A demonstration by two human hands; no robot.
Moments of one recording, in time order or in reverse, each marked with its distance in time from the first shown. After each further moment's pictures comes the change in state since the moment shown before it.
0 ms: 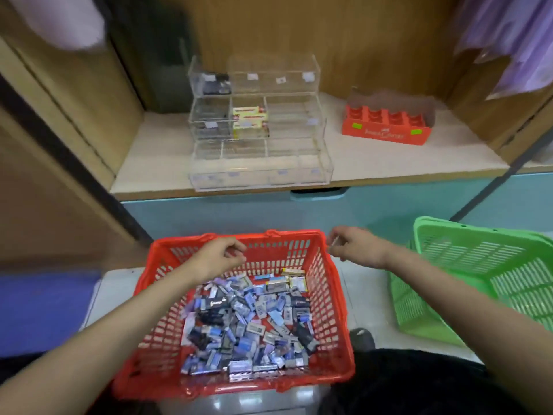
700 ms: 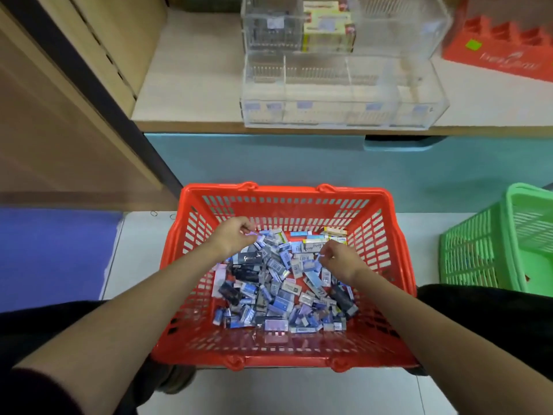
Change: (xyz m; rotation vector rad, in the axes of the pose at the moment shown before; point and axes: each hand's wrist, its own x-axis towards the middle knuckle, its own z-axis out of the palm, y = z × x) left_hand 0.027 -0.137 0.012 -0.022 0.016 -0.238; right_hand 0.089 0.009 0.193 0.021 -0.118 0.229
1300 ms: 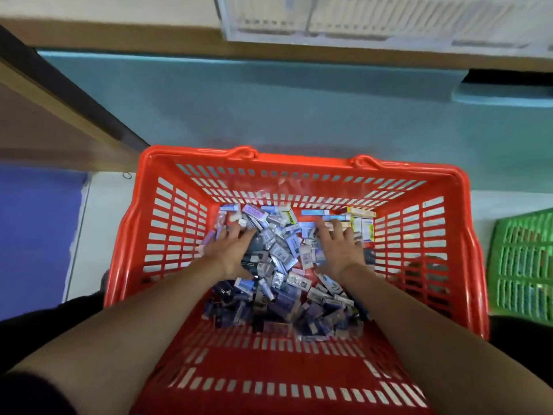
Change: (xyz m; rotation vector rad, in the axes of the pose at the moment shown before) left_hand 0.054 -0.098 0.076 0.755 -0.397 -0.117; right_hand 0.109 0.034 0.070 -0.683 -0.170 0.035
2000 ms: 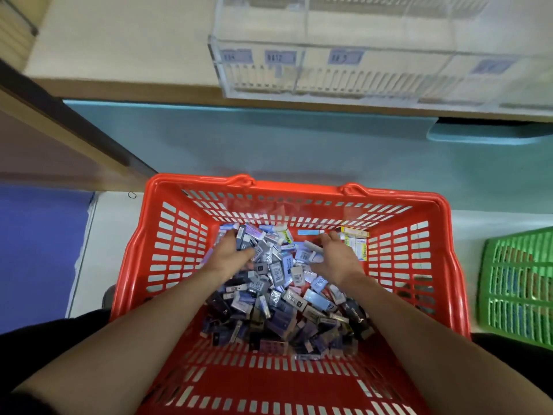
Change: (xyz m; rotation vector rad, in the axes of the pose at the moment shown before) left_hand -0.011 0.016 -0.036 -1.080 0.179 -0.161; right_hand 0.003 0.009 -0.027 0.409 0.145 -0.068
